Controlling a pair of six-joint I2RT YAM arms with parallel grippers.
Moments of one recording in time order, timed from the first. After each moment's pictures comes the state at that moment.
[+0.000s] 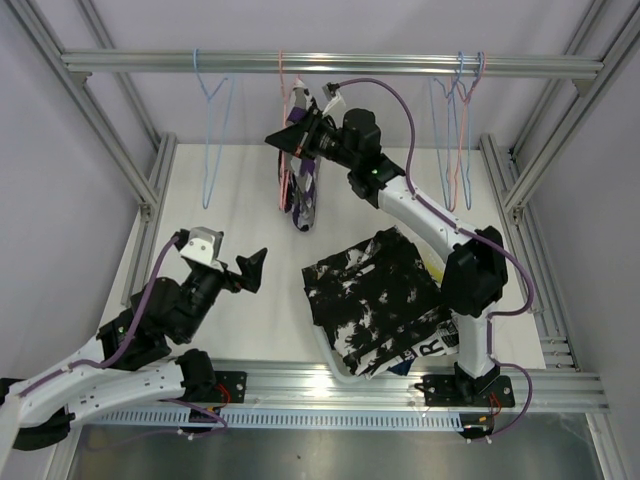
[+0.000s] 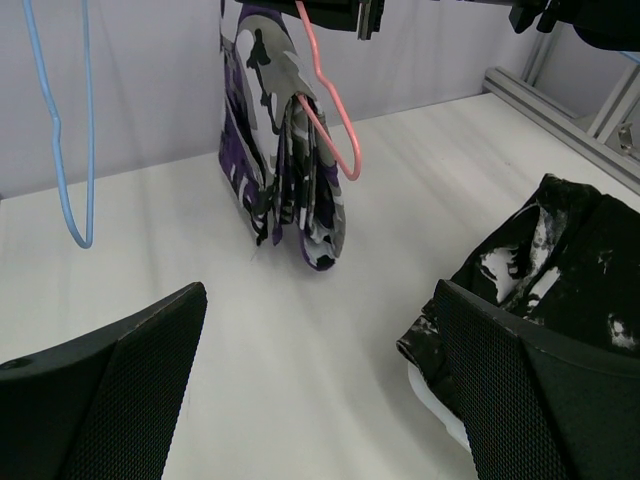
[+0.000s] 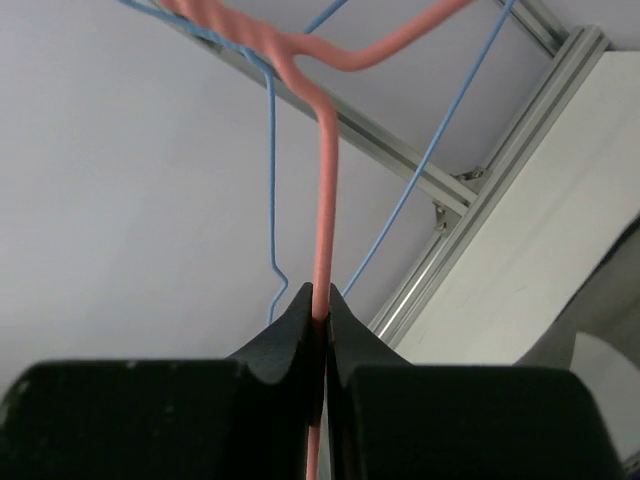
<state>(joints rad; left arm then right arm) -1.11 0.49 0.80 -0.30 -0.73 0.00 0.65 1.99 1.87 0.23 -0.44 0.95</state>
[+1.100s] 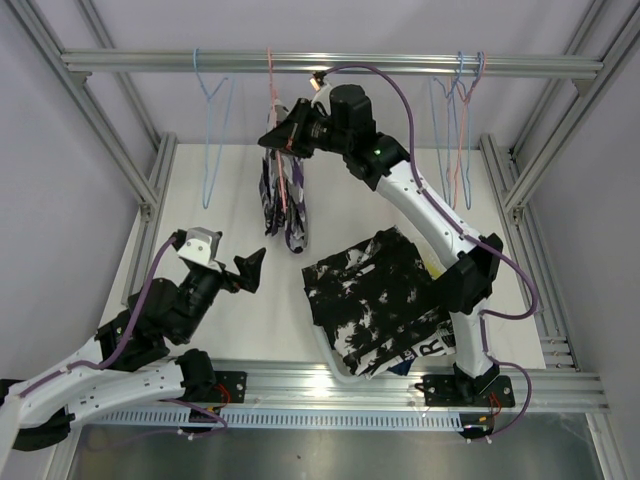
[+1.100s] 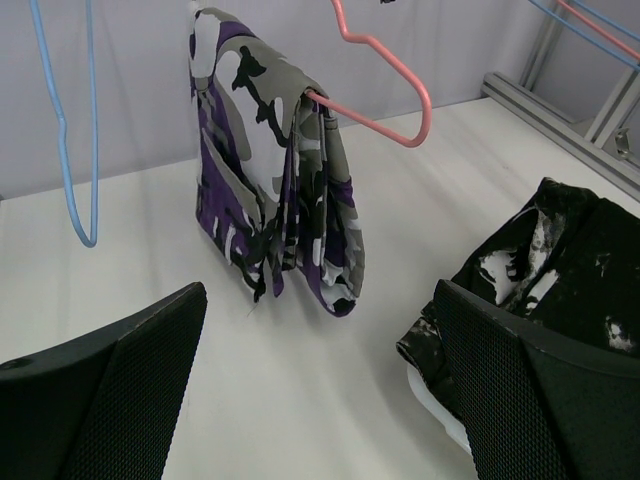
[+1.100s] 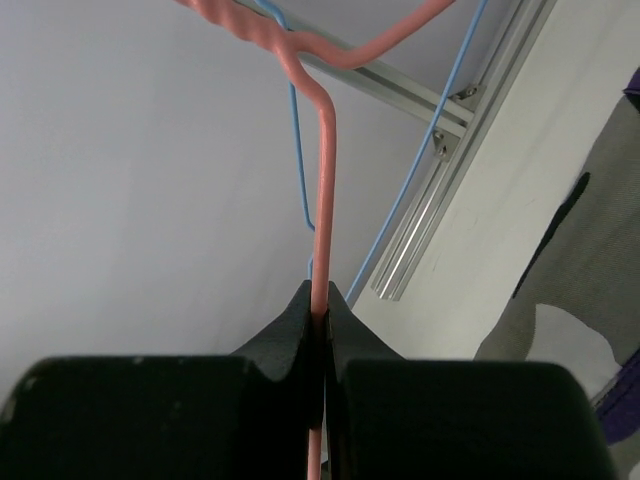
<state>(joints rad) -1.11 0.48 0.80 -0.30 -0.73 0.00 0.69 2.05 2.27 -0.32 -0.42 0.95</state>
